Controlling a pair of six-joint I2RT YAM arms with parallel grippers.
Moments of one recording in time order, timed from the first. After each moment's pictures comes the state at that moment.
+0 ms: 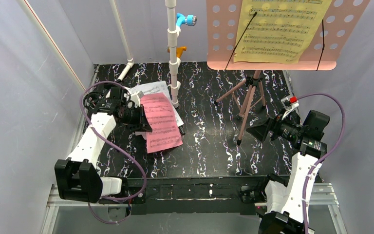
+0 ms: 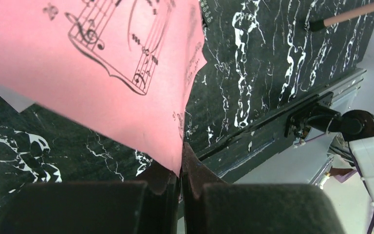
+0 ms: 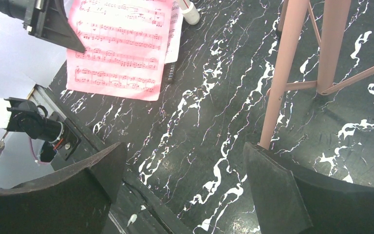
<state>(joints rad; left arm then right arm) -0.13 1.26 1.06 -0.92 0.54 -0.21 -0.42 0.73 0.82 -0.79 -1.18 -0.19</state>
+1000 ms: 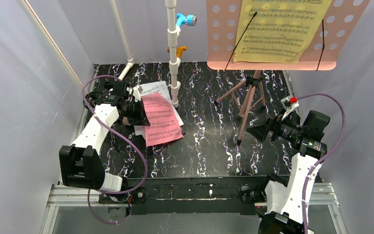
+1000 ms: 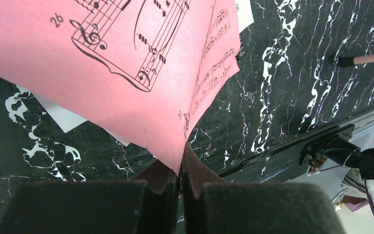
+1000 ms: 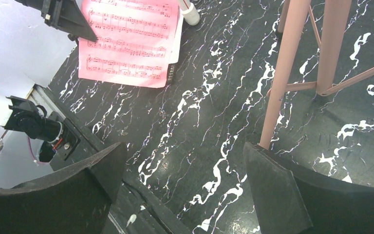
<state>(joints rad) -0.12 1.40 1.15 -0.89 0.41 -0.24 -0.42 0.72 0.82 -0.79 -1.18 -0.19</state>
